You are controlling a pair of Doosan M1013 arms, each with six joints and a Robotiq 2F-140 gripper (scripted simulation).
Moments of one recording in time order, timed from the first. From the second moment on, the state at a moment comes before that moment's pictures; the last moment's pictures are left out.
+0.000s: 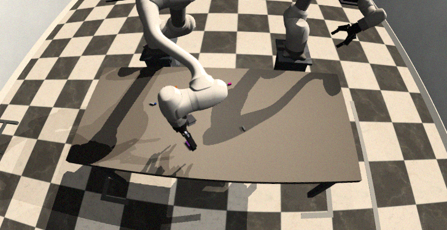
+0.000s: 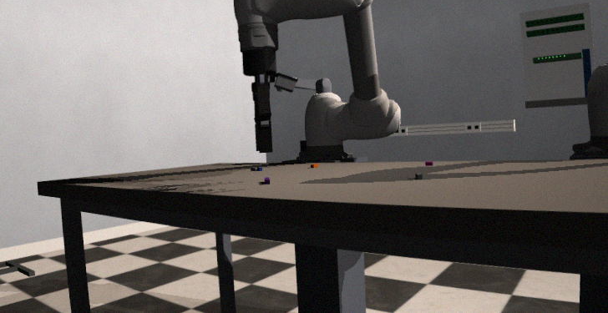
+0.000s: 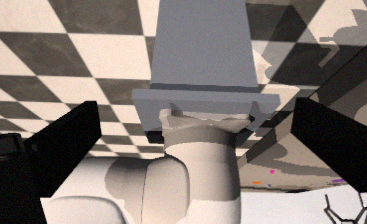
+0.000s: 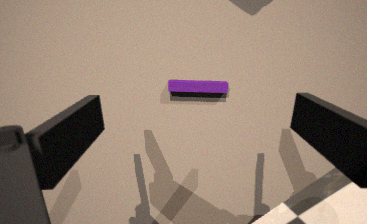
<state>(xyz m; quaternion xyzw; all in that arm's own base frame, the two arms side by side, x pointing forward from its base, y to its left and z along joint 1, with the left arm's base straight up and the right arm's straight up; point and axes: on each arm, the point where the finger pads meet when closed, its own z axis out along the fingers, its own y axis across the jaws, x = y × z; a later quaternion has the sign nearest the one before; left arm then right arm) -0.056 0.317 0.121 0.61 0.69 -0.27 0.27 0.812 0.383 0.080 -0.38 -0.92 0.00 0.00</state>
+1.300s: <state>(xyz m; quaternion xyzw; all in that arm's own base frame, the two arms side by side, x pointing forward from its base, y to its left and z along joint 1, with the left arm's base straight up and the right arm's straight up) -0.056 0.317 0.121 0.61 0.69 -0.27 0.27 0.791 0.350 0.088 -0.11 -0.99 0.00 0.00</state>
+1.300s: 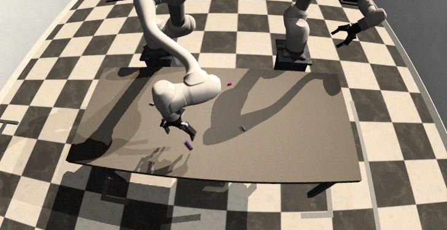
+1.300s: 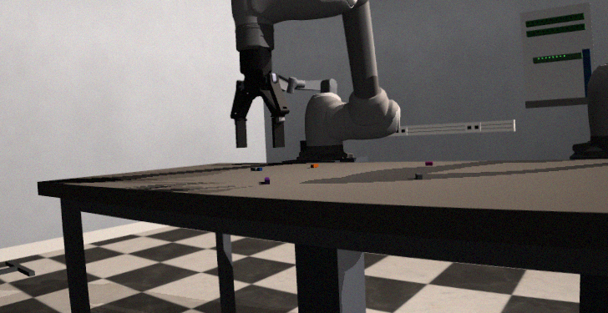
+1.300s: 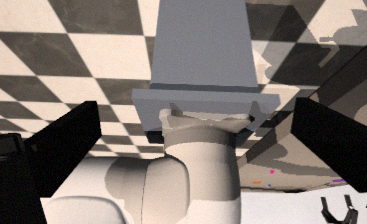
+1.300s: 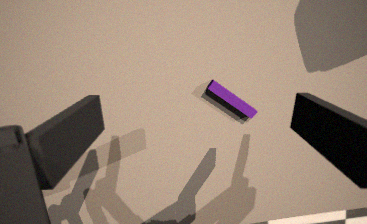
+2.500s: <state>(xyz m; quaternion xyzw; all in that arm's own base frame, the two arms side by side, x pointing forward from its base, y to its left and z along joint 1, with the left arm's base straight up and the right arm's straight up) -0.056 0.317 0.121 0.61 0.69 -0.27 0.27 0.745 0.292 0.101 0.42 -0.91 0.00 0.00</state>
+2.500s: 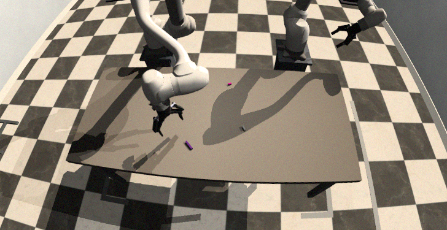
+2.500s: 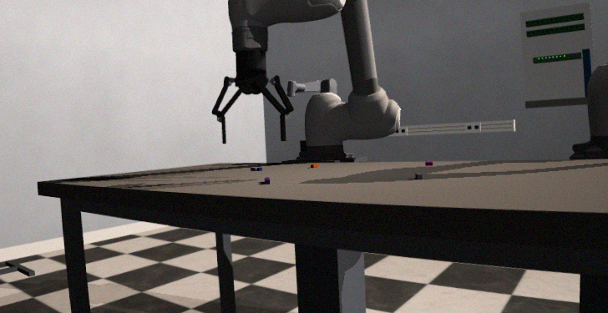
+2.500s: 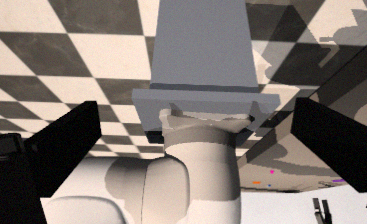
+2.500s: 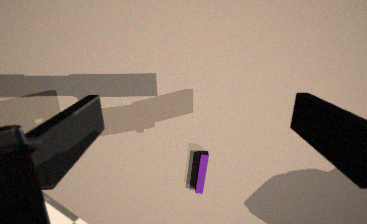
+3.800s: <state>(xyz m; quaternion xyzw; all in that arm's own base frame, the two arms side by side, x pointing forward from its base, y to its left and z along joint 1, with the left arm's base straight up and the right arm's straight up) -0.056 0.317 0.121 0.61 0.69 -0.27 0.27 0.686 0.233 0.108 0.85 -0.52 0.00 0.00</state>
